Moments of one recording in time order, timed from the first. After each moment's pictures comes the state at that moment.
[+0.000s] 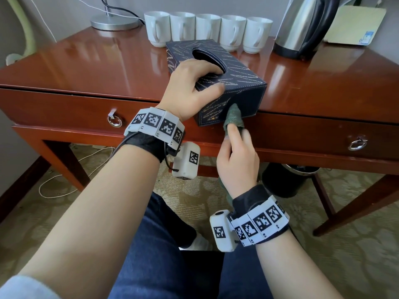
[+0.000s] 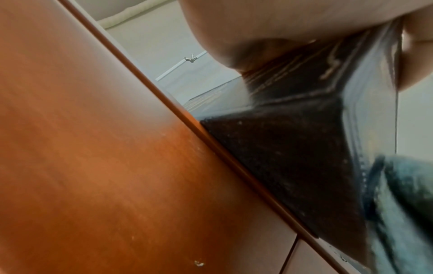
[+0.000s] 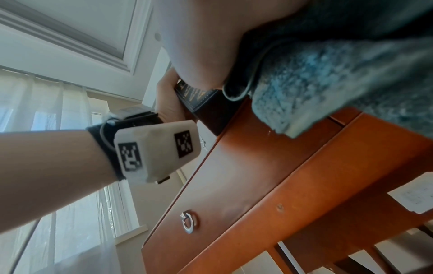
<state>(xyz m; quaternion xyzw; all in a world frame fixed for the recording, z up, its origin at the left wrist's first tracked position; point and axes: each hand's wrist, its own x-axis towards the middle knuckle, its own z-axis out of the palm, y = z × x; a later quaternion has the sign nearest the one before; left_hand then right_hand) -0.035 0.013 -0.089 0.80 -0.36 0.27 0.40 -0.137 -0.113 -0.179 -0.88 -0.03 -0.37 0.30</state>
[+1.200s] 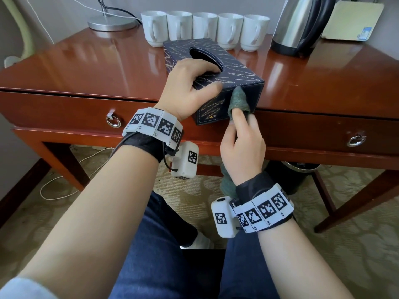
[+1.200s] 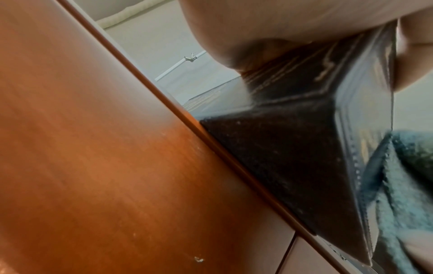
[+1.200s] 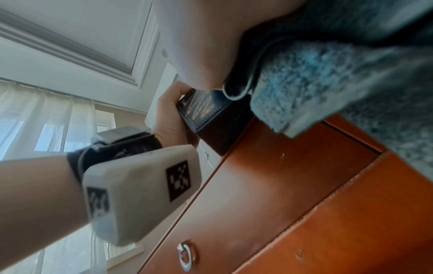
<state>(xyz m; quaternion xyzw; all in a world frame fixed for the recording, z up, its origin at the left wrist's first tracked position) -0.034 0.013 -0.090 0.80 -0.35 0.27 0.40 -0.128 -0.118 -0.159 -0.86 -0.03 -0.41 0.31</state>
